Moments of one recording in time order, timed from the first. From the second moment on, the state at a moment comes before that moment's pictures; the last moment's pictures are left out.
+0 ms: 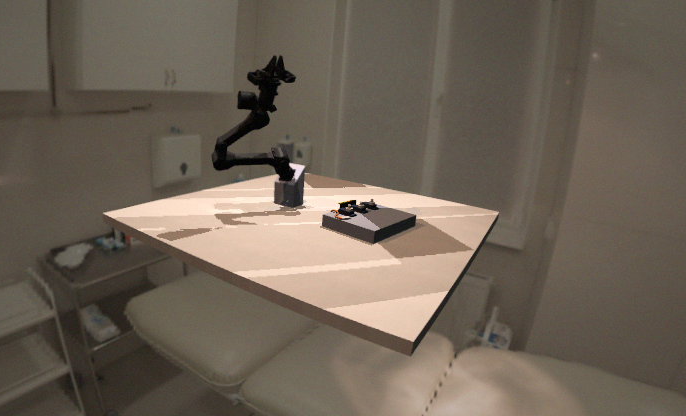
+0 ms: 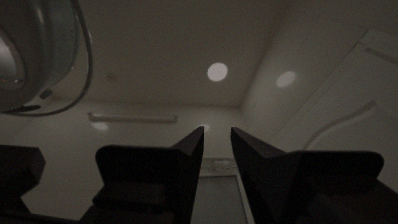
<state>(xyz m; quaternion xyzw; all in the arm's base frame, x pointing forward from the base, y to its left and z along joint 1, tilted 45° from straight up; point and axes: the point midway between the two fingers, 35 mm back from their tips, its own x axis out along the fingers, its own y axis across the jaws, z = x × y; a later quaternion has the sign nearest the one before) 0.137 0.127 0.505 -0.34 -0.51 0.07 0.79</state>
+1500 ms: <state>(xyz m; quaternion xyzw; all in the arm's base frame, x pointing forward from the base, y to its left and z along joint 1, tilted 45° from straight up) 0.308 0.020 0.347 -0.05 -0.07 0.03 1.00</state>
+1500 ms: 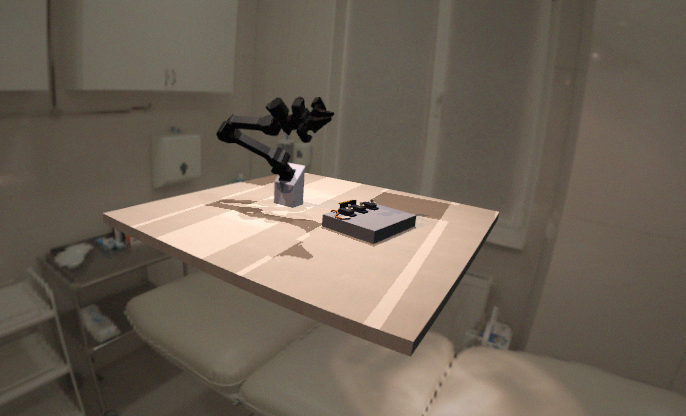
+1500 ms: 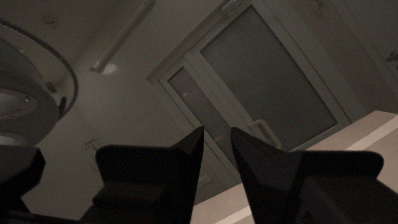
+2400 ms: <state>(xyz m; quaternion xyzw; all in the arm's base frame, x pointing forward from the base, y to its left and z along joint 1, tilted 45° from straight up) 0.370 -0.047 0.251 -0.18 0.23 -0.09 0.95</state>
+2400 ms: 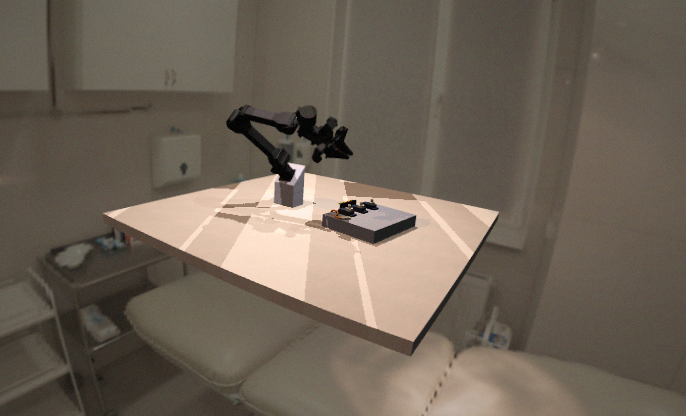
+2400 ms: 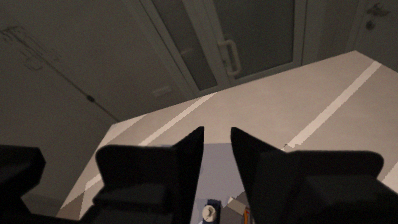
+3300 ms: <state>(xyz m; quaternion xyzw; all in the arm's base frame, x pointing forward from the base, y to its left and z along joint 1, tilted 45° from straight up) 0.382 -0.102 0.161 -0.39 0.53 -0.07 0.75</state>
